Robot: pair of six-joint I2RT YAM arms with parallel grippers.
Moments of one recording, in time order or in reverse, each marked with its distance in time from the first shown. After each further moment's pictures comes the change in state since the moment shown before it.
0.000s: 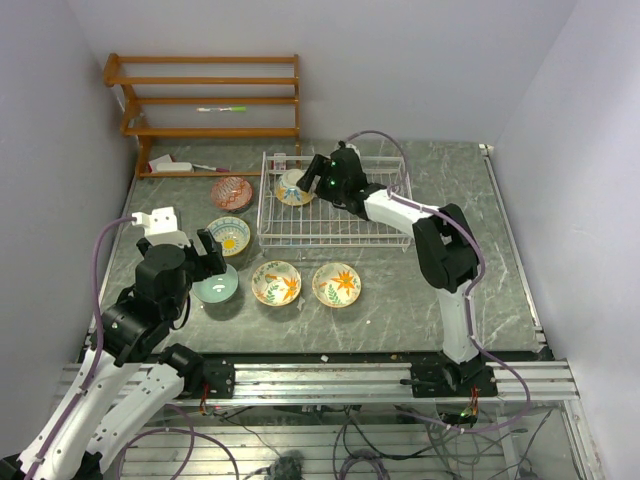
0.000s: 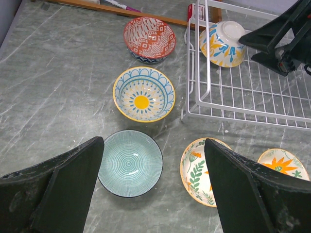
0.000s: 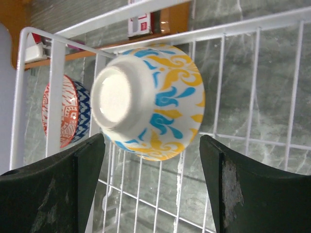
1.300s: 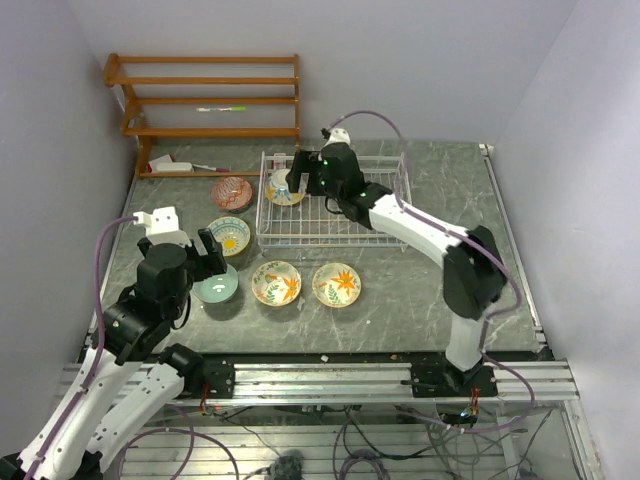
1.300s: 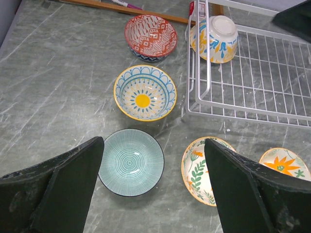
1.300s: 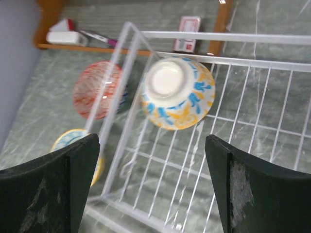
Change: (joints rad) left arm 0.000 0.008 0.000 -0.004 -0.002 0.000; right arm 0.121 -0.196 -0.013 -0.085 0.135 -0.260
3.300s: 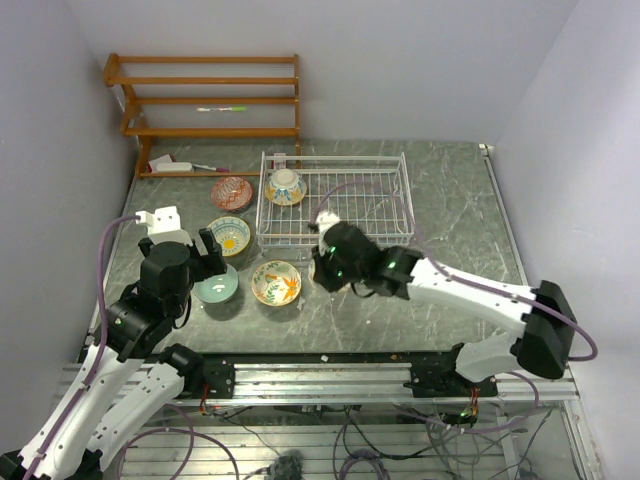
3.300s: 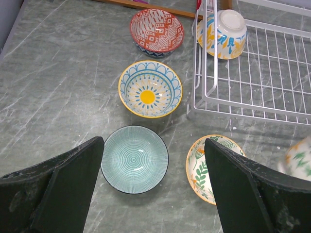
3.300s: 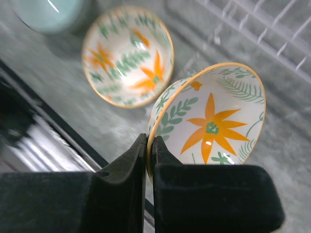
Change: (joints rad) left arm 0.000 0.017 0.000 -0.016 -0.016 -0.007; right arm 0.392 -0.535 -0.497 -0.437 0.027 -0.168
